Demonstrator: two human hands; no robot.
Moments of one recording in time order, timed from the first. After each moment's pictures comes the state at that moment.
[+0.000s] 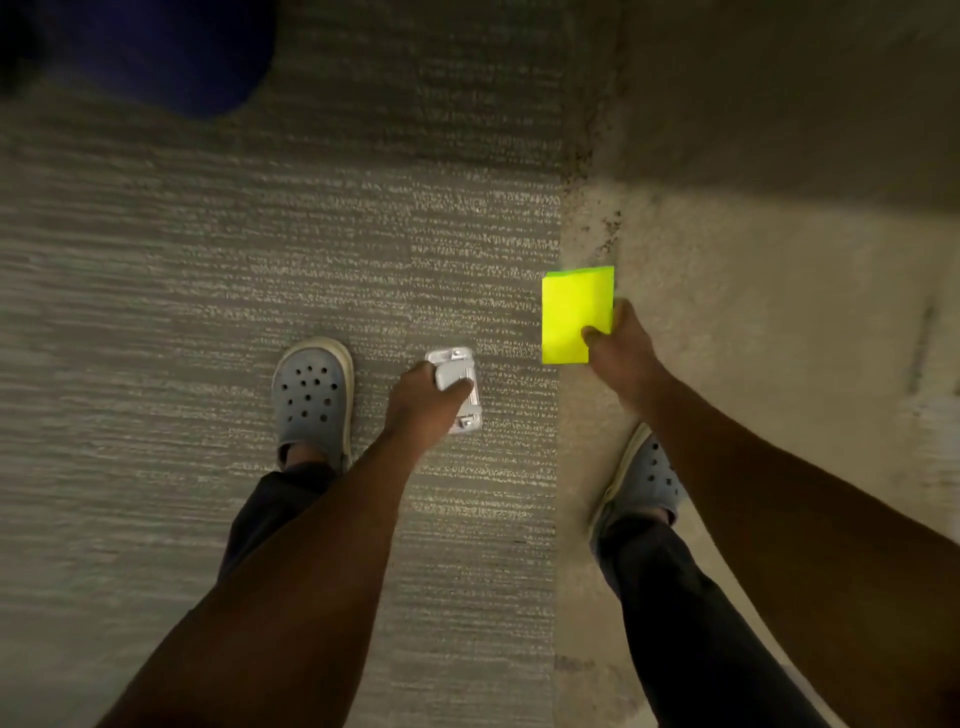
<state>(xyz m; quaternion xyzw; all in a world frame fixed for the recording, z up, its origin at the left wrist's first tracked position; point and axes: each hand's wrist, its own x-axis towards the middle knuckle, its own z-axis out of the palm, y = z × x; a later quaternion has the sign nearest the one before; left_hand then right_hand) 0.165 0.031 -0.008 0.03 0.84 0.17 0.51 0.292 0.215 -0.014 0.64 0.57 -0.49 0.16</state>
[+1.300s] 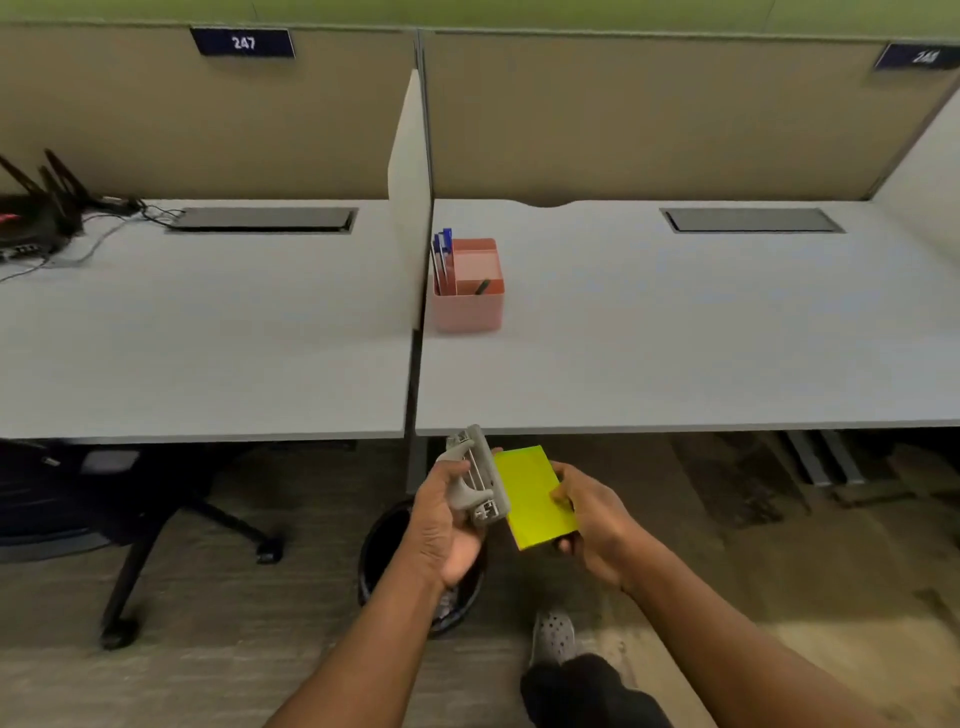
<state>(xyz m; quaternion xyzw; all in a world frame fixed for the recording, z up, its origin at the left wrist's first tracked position) -0.171 0.092 0.722 -0.04 0.40 0.73 0.55 -0.035 0.193 0.724 0.48 0.50 -0.72 -0.10</state>
